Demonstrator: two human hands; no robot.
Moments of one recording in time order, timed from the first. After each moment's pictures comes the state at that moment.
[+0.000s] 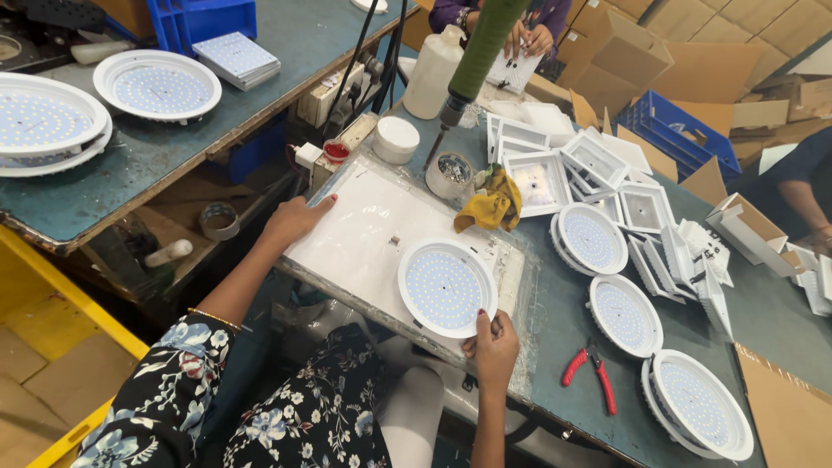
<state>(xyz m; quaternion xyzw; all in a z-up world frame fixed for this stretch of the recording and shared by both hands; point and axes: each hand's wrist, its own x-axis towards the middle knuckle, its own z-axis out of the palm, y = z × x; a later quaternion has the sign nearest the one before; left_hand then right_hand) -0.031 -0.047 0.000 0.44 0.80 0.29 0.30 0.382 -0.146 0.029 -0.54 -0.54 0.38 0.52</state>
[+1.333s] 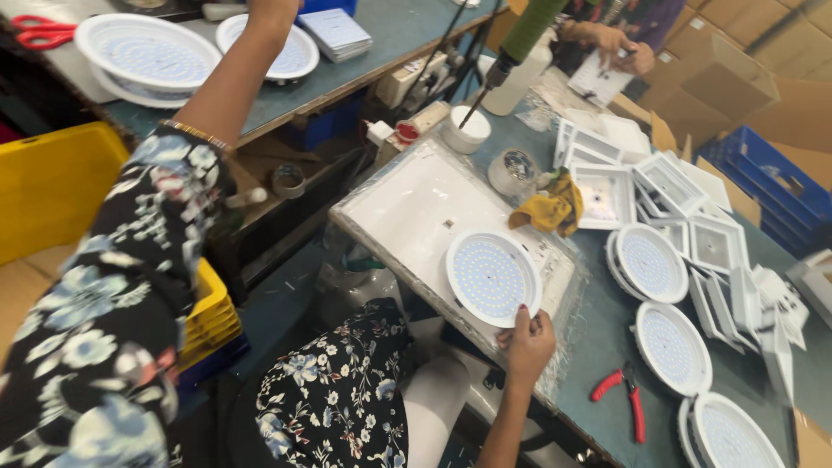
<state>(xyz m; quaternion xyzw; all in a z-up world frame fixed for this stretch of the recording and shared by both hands) -0.287 0.037 0.115 0.38 0.64 0.66 0.09 0.384 -0.143 0.022 -0.53 -0.56 0.37 0.53</state>
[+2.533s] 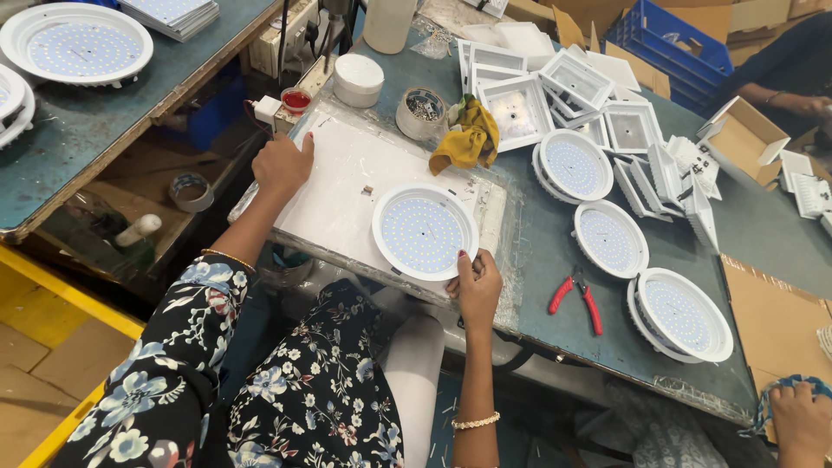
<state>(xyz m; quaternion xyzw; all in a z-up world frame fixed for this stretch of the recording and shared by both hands) 0.012 -0.006 0.002 0.47 0.84 0.28 0.06 0.382 -0.152 0.035 -0.51 -0.54 0.39 0.54</state>
